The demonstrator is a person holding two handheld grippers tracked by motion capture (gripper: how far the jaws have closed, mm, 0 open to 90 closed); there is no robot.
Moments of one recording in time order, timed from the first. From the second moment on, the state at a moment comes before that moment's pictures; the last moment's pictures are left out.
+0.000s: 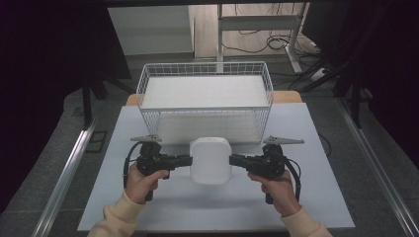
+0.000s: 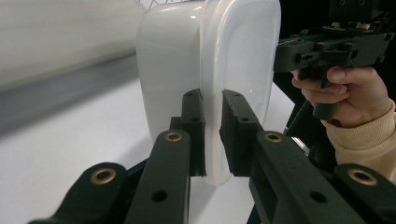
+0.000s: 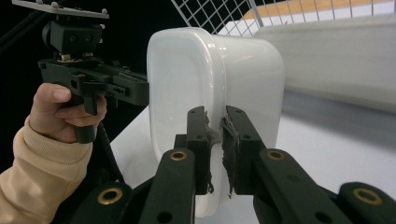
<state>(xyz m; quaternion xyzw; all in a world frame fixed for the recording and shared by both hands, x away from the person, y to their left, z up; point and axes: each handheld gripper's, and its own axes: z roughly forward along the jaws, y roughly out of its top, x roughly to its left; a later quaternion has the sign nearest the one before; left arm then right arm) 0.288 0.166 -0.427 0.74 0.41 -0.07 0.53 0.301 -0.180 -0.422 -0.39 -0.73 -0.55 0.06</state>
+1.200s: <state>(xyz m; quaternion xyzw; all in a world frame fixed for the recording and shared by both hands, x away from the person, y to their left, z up) 0.318 0.168 -0.365 0.74 0.38 -0.03 0.55 0.329 -0.177 -0.357 -0.35 -0.74 -0.57 0.02</state>
